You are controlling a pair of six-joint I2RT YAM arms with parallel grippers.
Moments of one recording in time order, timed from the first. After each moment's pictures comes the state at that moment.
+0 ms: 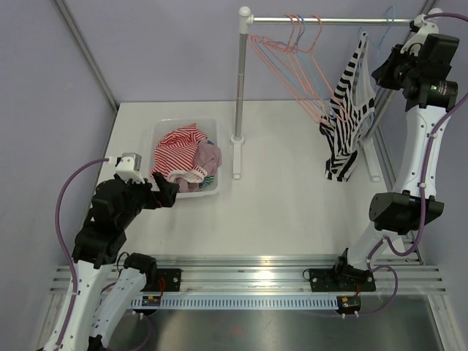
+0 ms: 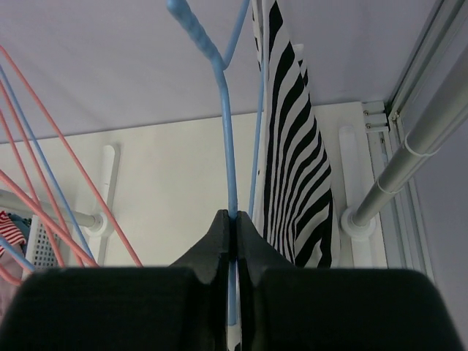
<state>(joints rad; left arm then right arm) -0.25 0.51 0.83 -0.68 0.09 -0.31 -0.25 1.78 2.25 -0.83 -0.32 0.09</state>
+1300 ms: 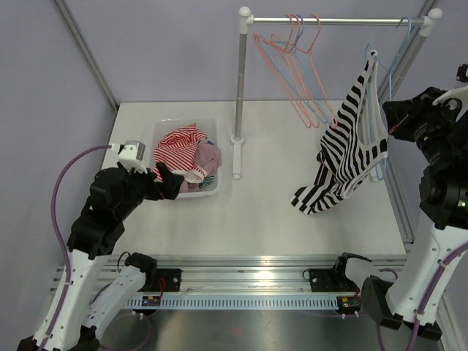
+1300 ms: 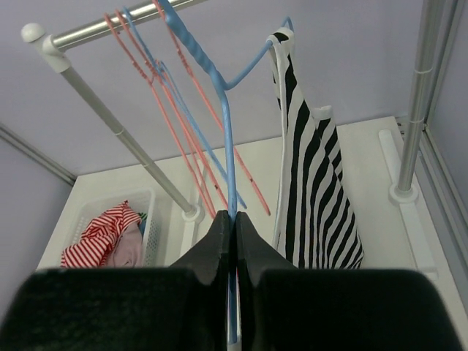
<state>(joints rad) -0.30 0.60 0.93 -0.67 0.10 -0.31 -0.25 1.12 1.99 -0.94 -0.34 0.30</state>
